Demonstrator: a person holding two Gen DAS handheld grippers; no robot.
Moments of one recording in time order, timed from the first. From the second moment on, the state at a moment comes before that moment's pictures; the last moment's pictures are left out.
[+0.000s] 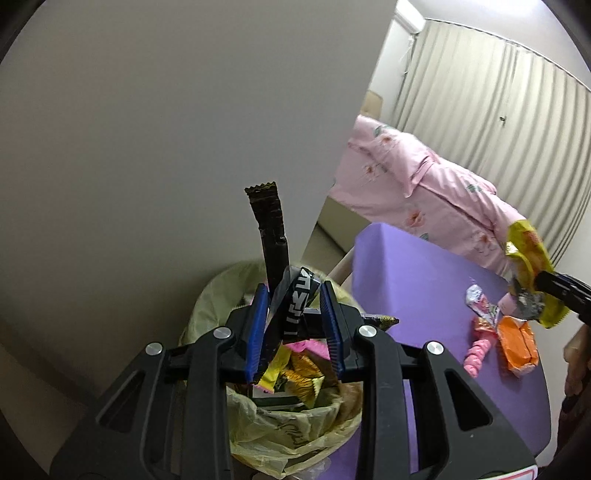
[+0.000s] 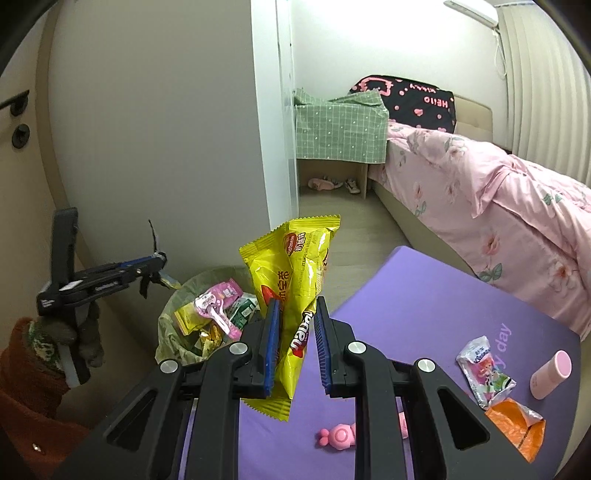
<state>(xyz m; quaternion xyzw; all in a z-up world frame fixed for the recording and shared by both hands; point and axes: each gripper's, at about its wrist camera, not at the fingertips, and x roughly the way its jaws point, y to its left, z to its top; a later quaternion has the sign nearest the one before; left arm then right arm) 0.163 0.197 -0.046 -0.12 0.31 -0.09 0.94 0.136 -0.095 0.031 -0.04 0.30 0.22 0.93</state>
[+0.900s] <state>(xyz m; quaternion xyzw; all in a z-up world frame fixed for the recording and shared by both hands) 0.212 0.178 -0.126 -0.10 0.42 -0.10 0.90 0.184 -0.089 -0.022 -0.02 0.37 0.21 0.90</state>
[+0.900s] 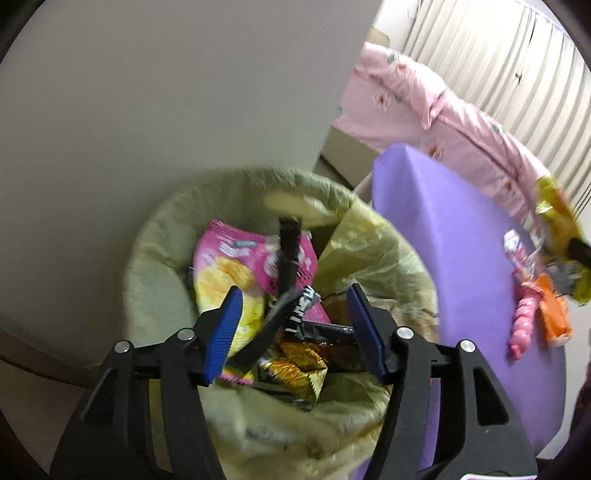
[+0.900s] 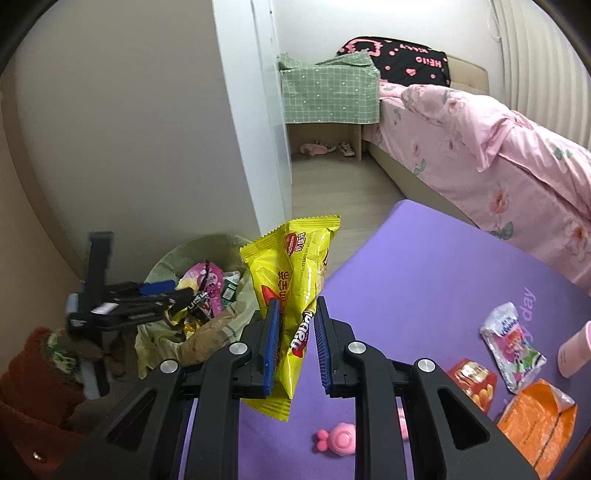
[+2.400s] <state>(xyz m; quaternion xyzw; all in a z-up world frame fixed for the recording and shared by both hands) 0.160 0.134 -0.077 -0.10 0.37 -0.15 0.91 0.161 -0.145 -0.030 -0.03 0.36 0.13 0.92</state>
